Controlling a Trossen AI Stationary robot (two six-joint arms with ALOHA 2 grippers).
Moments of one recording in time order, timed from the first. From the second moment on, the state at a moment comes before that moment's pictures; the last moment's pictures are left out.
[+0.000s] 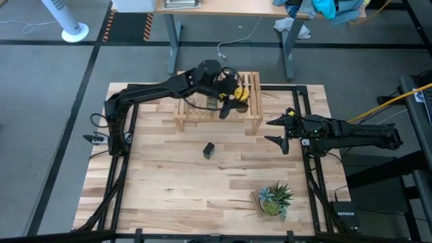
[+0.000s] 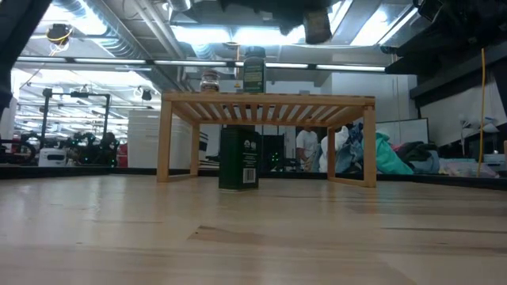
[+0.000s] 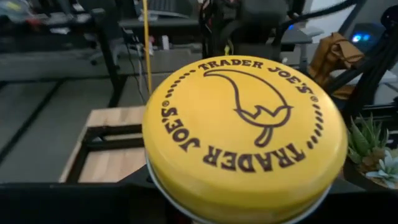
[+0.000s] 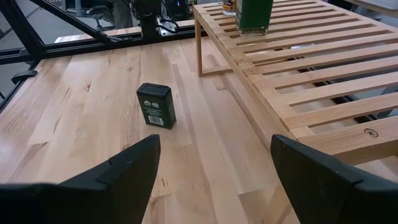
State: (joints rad) left arm 0.31 1.87 1.85 -0.28 0.42 0.16; right arm -0.02 0.45 0.45 -0.35 0.15 0.12
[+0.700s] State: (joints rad) left arm 0.39 1.98 1.88 -0.30 0.57 0.21; right arm -0.02 0.45 0.37 -0.32 0.15 0.12
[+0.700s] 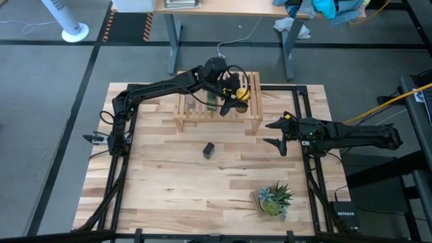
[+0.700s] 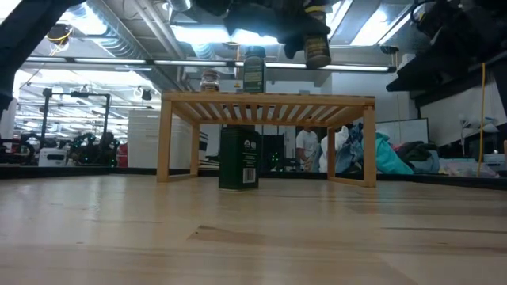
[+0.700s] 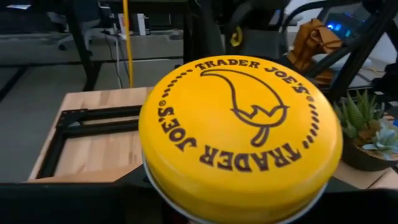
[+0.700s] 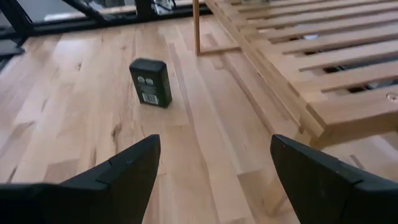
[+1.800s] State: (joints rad) left arm 0.66 1.98 1.88 -0.26 0.66 0.24; right arm -0.02 0.45 0.36 -0.29 0.16 0.09
